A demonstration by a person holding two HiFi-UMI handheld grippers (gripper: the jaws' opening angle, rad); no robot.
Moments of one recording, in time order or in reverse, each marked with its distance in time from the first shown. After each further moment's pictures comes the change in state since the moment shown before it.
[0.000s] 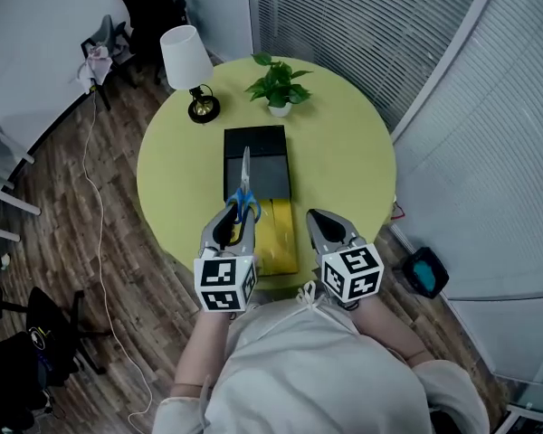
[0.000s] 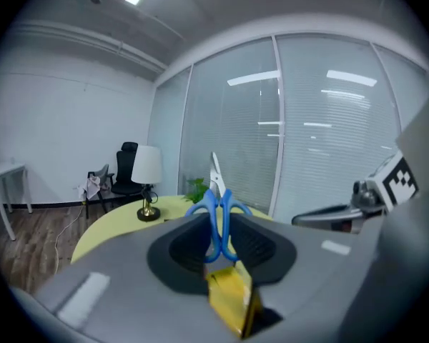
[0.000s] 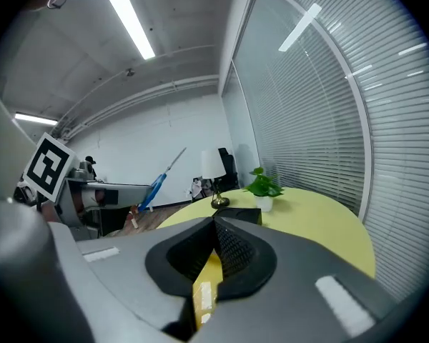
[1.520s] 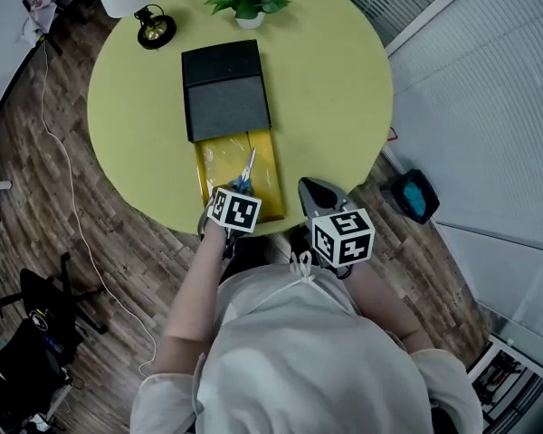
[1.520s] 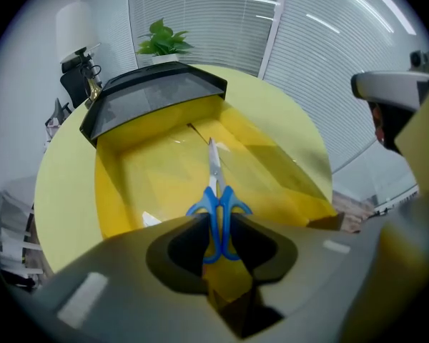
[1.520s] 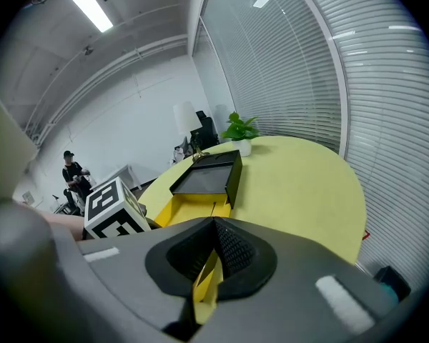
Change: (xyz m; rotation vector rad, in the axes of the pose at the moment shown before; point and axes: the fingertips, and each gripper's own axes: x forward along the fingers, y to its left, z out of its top) left arm 0.073 -0.007 -0.294 0.195 0.946 -0.163; right arm 0.017 -0.029 -0.131 0.170 0.308 -0.108
